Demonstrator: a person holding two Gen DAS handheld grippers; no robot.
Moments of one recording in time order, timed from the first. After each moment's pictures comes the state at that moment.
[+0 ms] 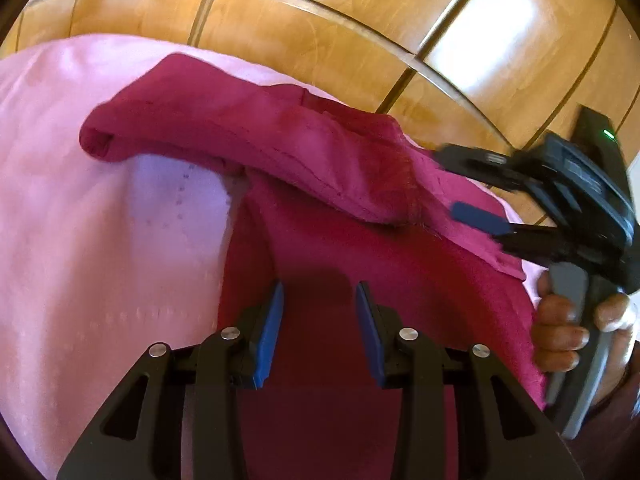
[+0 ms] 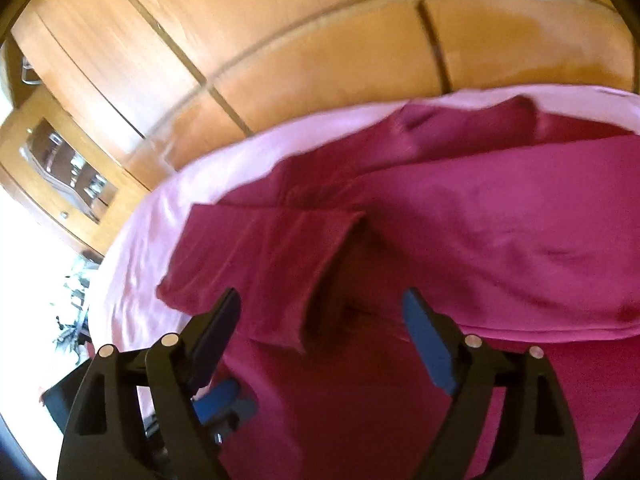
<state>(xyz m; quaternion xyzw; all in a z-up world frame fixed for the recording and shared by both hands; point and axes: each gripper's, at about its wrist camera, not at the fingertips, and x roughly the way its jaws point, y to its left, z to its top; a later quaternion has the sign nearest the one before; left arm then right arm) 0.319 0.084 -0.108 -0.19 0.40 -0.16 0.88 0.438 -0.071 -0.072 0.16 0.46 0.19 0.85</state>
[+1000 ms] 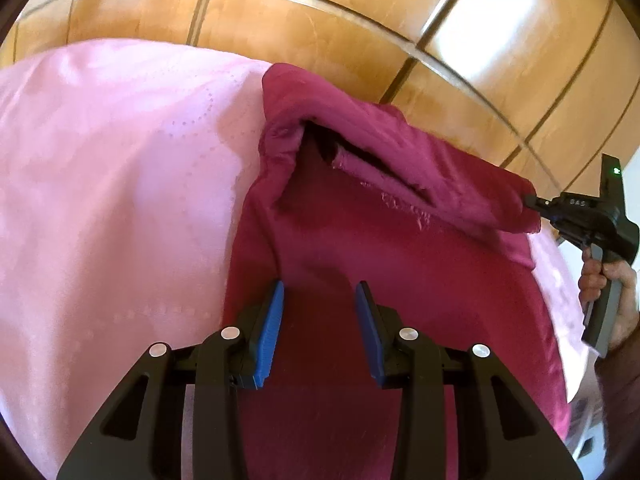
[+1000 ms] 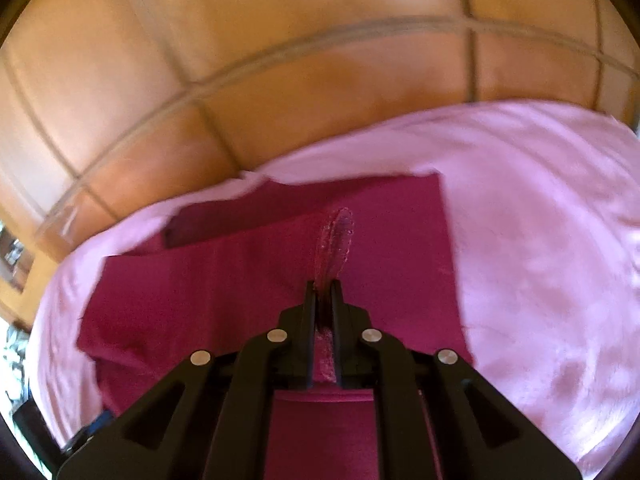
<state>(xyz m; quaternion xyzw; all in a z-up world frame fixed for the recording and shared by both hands) 0.322 0.075 -0.099 -0.14 0.42 -0.15 0.89 0.422 -0.276 -0.050 0.17 0.42 -0.03 0.89</state>
